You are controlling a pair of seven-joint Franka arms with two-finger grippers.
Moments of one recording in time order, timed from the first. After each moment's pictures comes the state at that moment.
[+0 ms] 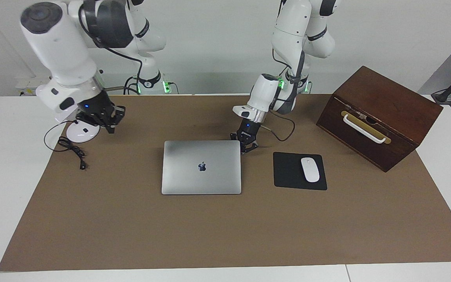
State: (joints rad) left arm -0.72 0.30 -0.01 -2.43 -0.20 3.45 0.11; right arm 0.02 0.20 0.02 -1.32 -0.04 1.51 -0.06
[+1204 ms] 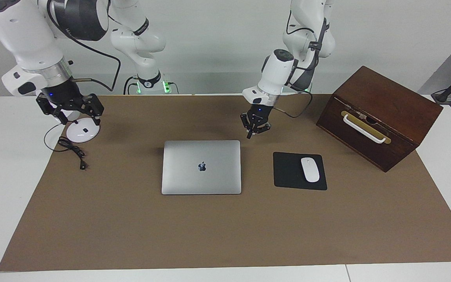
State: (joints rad) left arm -0.65 -0.09 0.00 -2.42 -0.20 2.68 0.02; right arm -0.07 0.08 0.02 -1.52 -0.04 1.64 0.00
